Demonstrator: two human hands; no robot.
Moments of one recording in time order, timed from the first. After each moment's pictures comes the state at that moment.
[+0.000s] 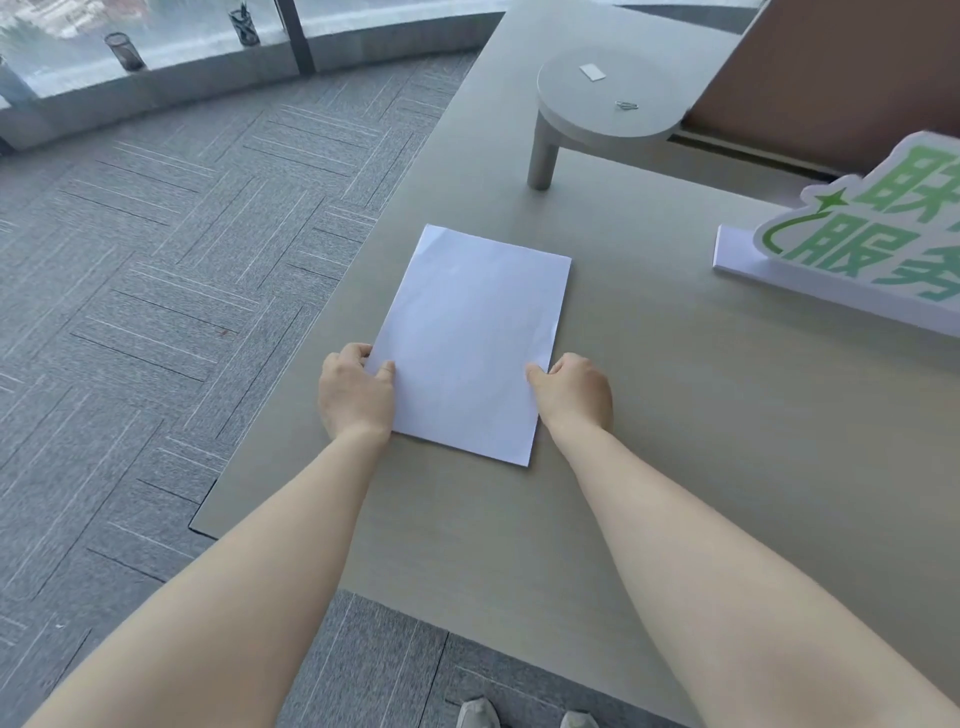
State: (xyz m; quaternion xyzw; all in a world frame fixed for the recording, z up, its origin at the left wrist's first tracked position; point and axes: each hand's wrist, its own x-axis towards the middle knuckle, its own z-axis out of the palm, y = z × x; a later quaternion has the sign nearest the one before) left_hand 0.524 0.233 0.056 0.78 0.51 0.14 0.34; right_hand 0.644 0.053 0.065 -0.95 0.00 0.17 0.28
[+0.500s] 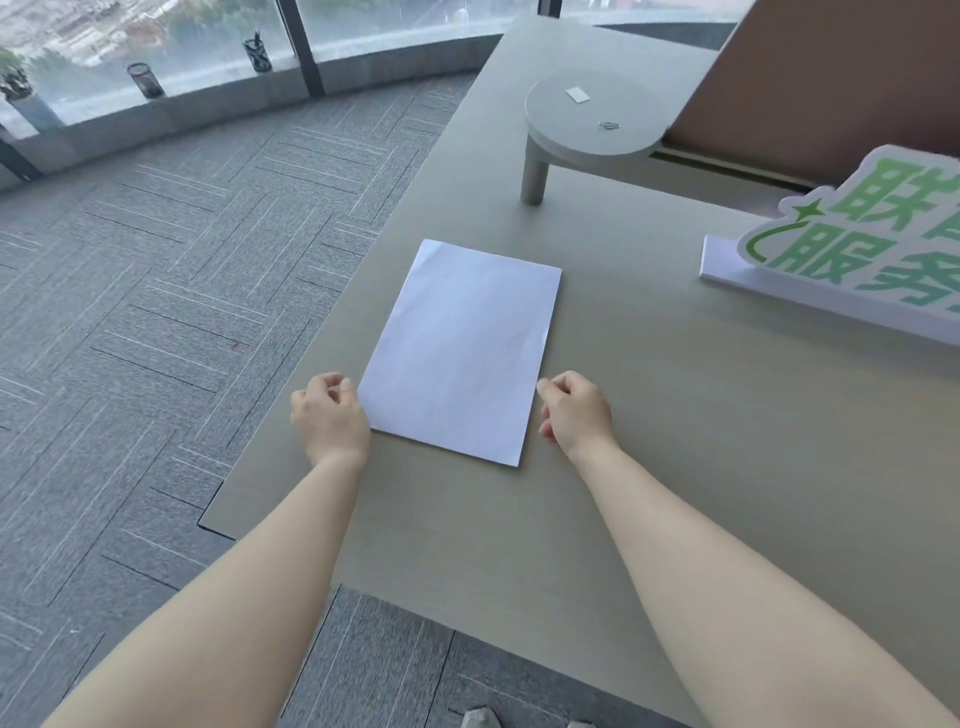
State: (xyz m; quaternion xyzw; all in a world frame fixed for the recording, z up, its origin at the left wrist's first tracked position) left_hand 0.497 0.229 0.063 0.71 0.56 0.20 0.38; right_hand 0.632 0.022 0.076 -0.84 0.02 0.25 0.49
